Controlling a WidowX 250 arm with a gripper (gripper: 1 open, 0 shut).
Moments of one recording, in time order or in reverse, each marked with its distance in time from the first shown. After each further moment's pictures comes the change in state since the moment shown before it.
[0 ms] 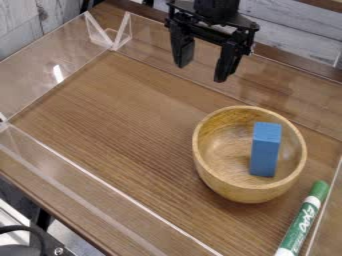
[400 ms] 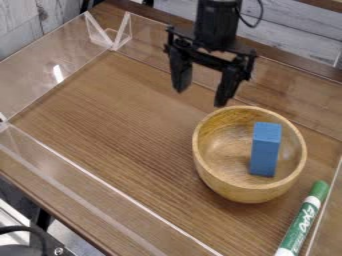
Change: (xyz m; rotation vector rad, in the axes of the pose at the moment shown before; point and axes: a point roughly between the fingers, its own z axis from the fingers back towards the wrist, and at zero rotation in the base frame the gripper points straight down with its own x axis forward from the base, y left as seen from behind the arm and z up) arm -0.016 -0.028 -0.019 -0.005 0.056 0.010
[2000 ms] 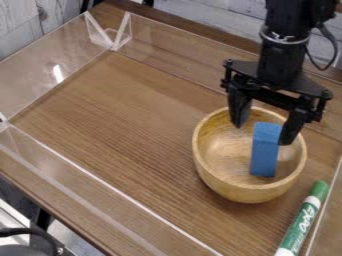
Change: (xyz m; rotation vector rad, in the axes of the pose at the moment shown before) arm -0.001 -0.066 -0.012 -0.046 -0.122 -0.040
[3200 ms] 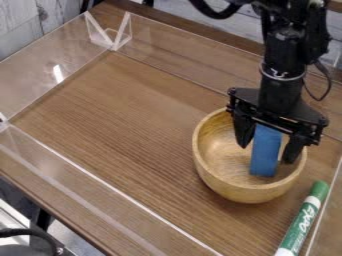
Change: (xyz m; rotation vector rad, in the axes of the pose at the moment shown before) arm 0.010 -0.004 -0.037 -0.023 -0.053 -0.004
